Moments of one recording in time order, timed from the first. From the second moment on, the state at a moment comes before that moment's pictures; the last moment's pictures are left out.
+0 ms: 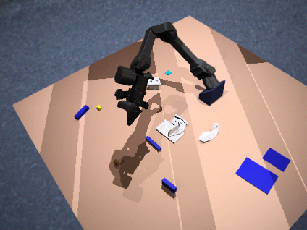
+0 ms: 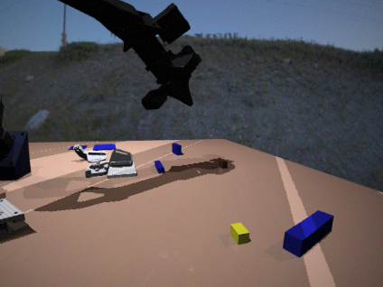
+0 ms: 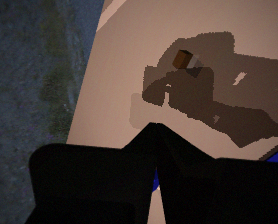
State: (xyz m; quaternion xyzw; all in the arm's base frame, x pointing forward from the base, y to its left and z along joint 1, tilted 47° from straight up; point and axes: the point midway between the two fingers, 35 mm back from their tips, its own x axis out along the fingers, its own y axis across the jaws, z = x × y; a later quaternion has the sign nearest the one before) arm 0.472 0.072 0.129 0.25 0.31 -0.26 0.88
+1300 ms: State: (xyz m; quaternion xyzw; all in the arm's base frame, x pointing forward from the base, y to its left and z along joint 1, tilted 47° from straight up) arm 0.400 0.127 0.042 -0.20 0.51 -0.06 0.83
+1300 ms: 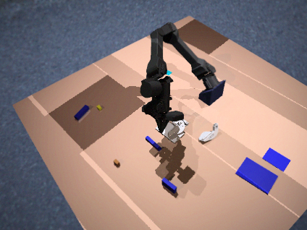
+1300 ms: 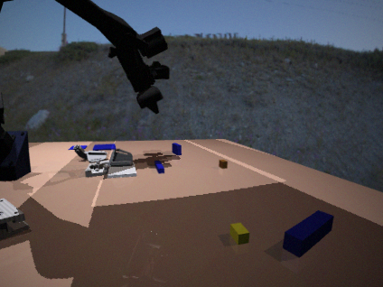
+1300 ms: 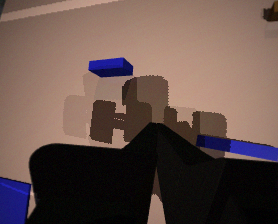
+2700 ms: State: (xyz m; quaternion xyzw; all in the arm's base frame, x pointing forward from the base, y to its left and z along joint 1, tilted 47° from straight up) arm 0.304 0.150 -0.023 -0.59 0.56 0.25 0.53
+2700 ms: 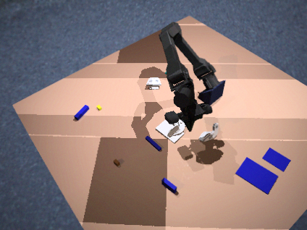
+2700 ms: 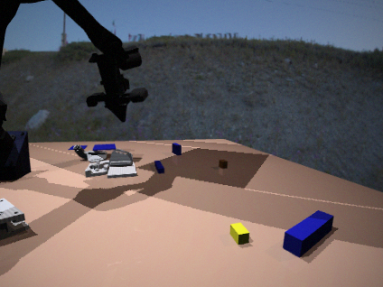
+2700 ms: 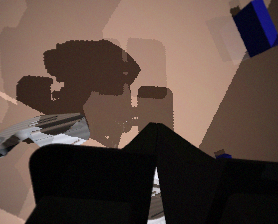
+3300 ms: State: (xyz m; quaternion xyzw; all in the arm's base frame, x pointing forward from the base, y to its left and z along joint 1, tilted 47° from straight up) arm 0.262 0.149 -0.041 -0.69 0.53 0.38 0.33
